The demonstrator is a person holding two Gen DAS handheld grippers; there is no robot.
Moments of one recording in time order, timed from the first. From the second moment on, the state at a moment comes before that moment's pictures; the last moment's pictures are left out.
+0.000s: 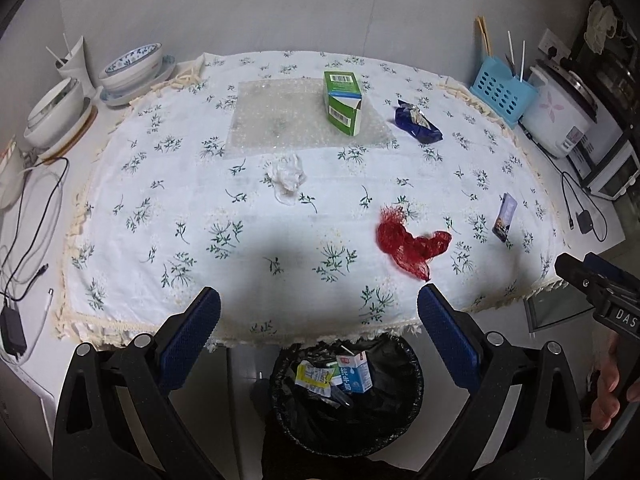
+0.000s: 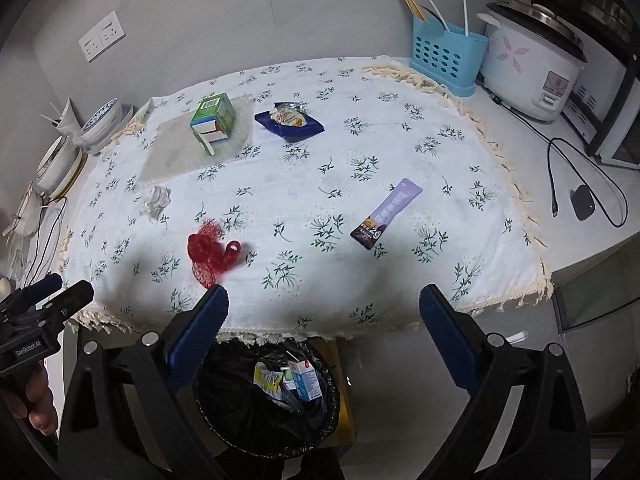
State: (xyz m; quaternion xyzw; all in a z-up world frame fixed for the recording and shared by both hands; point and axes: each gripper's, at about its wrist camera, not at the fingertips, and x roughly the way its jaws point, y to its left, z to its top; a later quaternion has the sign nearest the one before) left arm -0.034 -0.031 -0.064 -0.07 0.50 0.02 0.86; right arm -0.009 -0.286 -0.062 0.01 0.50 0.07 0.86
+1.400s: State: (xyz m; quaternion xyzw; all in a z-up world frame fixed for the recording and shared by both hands) left arm 0.124 0.031 -0.147 -0.09 0.57 0.02 0.82; right arm 0.122 -0.322 -0.156 0.06 0.59 -0.04 0.81
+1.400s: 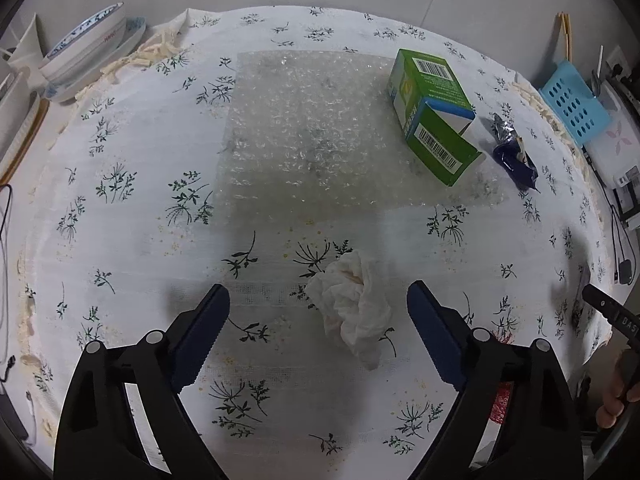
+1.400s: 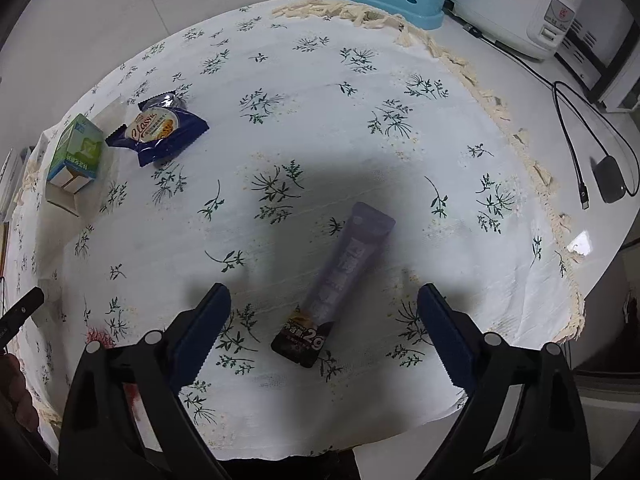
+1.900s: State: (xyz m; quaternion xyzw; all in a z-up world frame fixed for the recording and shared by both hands) left arm 0.134 0.020 -0.152 -0.07 0.59 -0.01 0.81; right arm 0.137 -0.328 -0.171 0.09 0.63 -0.09 0.77
